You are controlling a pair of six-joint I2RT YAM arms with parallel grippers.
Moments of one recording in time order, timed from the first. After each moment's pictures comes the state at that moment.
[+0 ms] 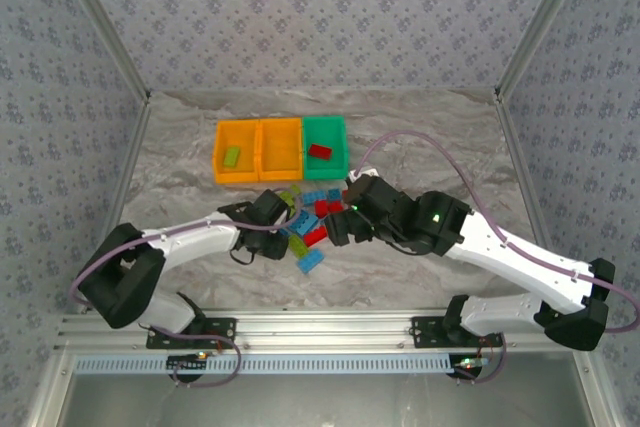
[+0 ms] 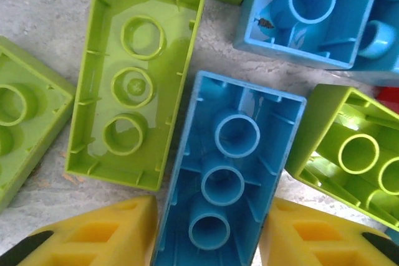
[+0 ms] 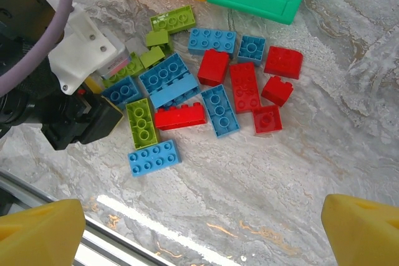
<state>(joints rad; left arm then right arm) -0.74 1.44 0.70 -0.53 -0.04 -0.35 1.08 1.18 1.27 -1.03 0.29 0.60</state>
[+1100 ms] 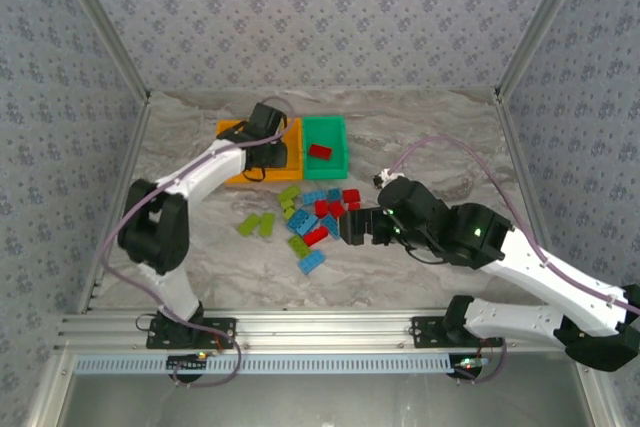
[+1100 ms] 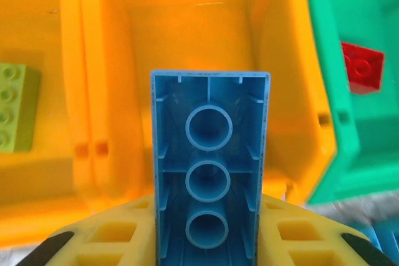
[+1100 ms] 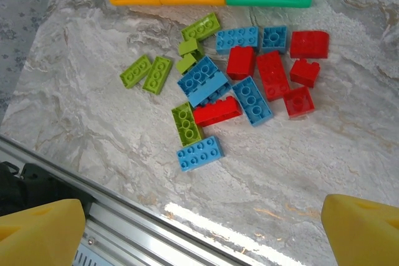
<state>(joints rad) -0.47 1.82 1.42 -0.59 -0.13 -0.36 1.04 0.99 1.19 -1.00 0.18 0.76</state>
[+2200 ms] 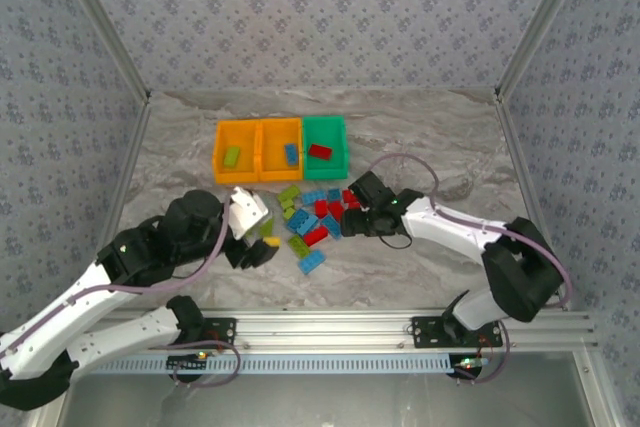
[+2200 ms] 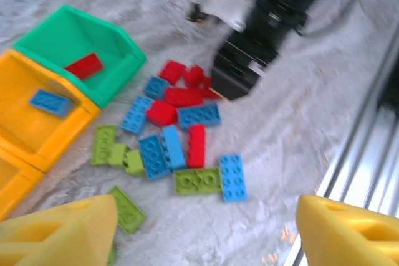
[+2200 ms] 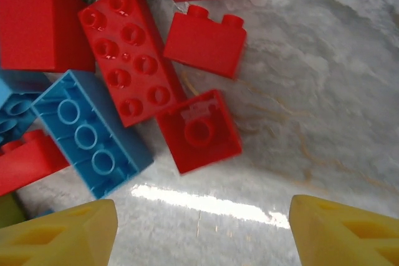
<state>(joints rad) -0.96 0.74 0.99 -0.88 0.03 0.08 0.72 1.49 0.87 -0.52 0.04 0.58</state>
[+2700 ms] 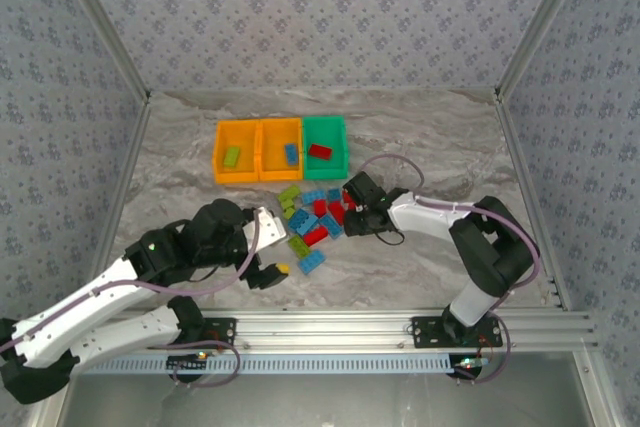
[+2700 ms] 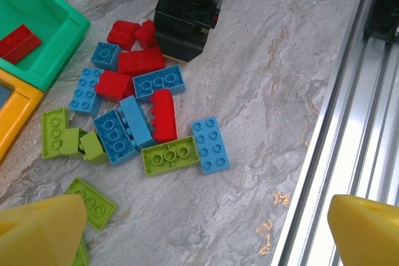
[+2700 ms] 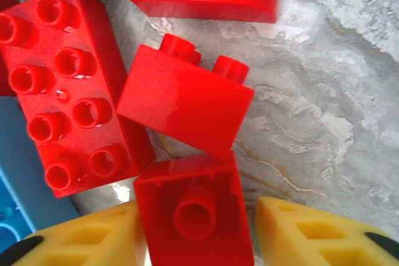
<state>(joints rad) -0.98 0.77 0.86 -0.83 0.09 0.19 0.69 1.65 0.87 -0.41 0.07 0.45</state>
